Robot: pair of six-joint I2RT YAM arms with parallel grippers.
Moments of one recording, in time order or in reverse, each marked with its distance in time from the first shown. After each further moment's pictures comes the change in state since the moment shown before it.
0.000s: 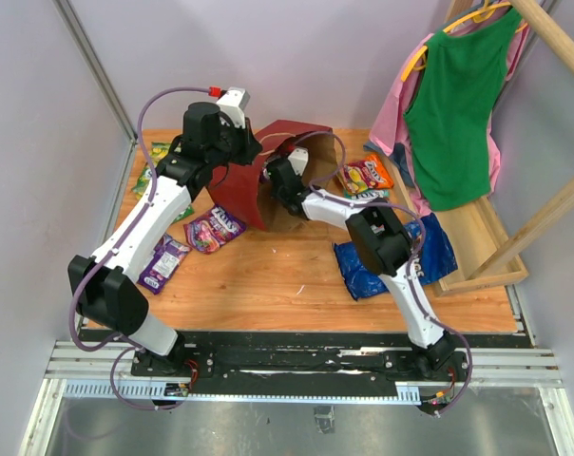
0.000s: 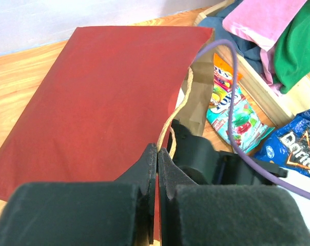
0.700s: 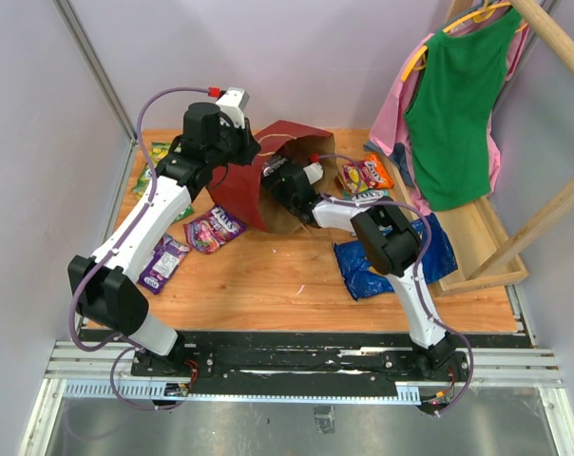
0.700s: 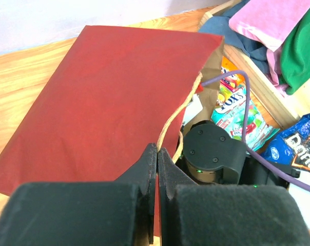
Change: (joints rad) left arm 0.000 0.000 -0.001 -0.006 -0.027 0.002; right arm -0.038 -0.134 -0.299 0.318 -0.198 0.478
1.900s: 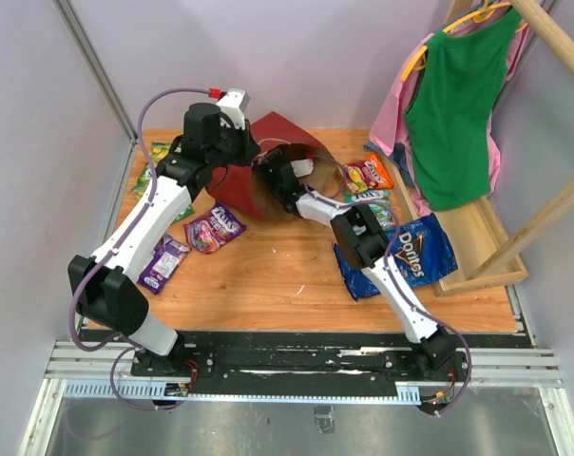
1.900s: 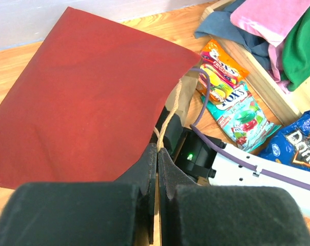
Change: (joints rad) left arm 0.000 0.000 0.000 -0.016 0.003 0.005; right arm -0.019 0.461 0.628 -0.071 0.124 0.259
